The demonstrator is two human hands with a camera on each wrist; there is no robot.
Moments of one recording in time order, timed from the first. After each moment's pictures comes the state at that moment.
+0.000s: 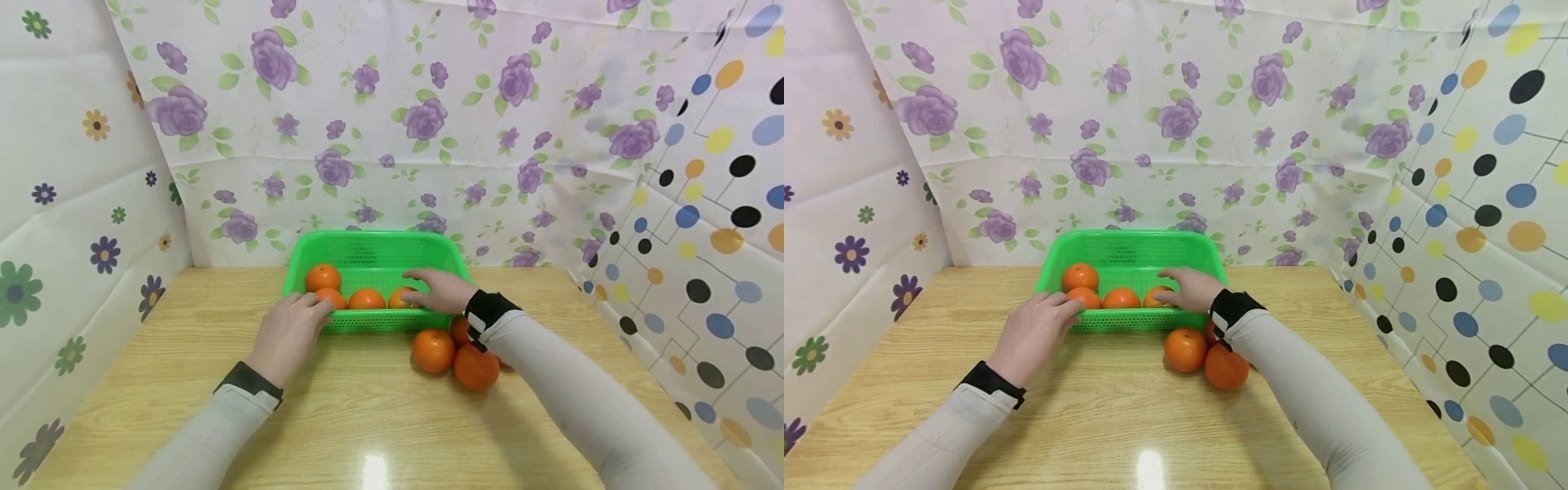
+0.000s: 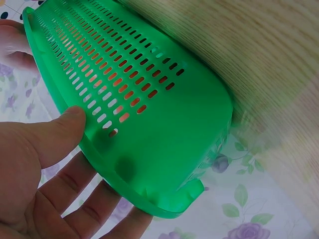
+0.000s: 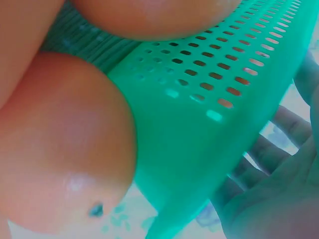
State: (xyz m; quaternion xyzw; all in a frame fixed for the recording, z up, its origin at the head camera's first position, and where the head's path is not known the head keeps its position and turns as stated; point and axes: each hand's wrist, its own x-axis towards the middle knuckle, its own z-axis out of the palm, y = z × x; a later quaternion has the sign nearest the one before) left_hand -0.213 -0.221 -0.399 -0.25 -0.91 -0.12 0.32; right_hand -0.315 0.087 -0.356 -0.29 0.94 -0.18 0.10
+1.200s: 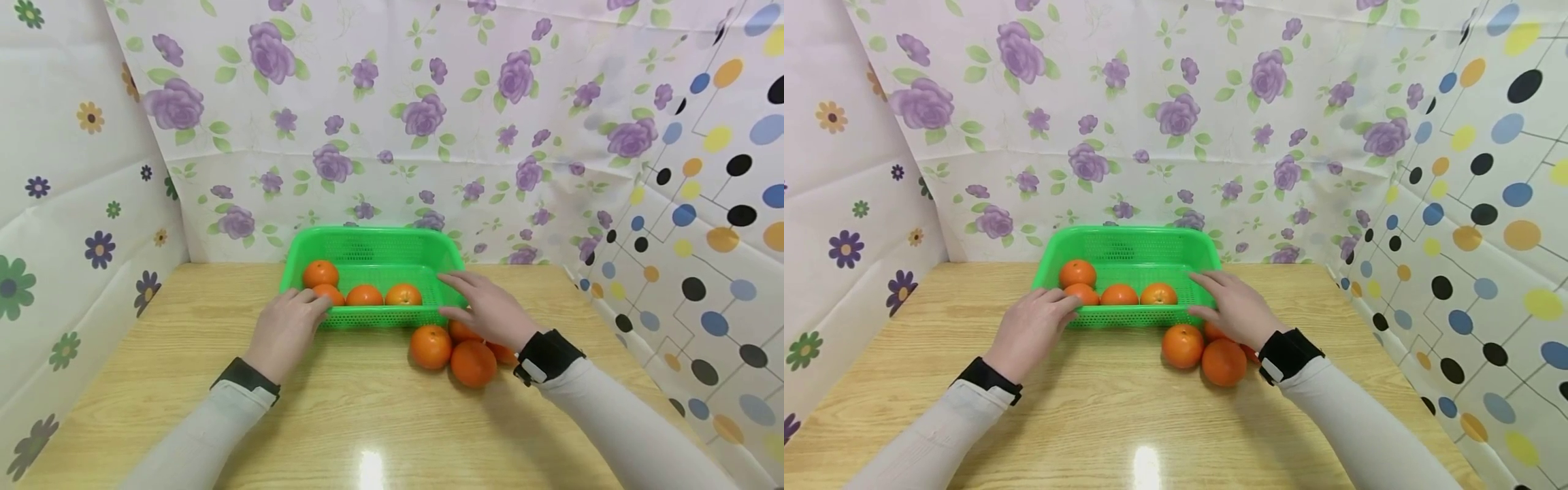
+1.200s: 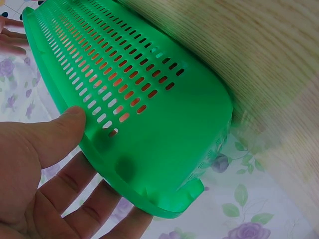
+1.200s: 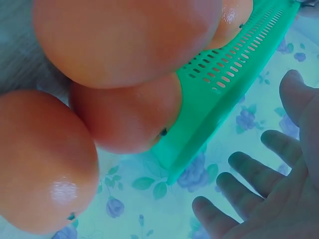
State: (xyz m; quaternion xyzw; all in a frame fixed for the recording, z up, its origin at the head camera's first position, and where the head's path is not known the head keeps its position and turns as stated) left_hand -0.213 -0.221 -0.398 -0.25 -0.91 -0.12 0.32; right_hand -0.248 0.150 -0.352 -0.29 0.94 -0.12 -0.08
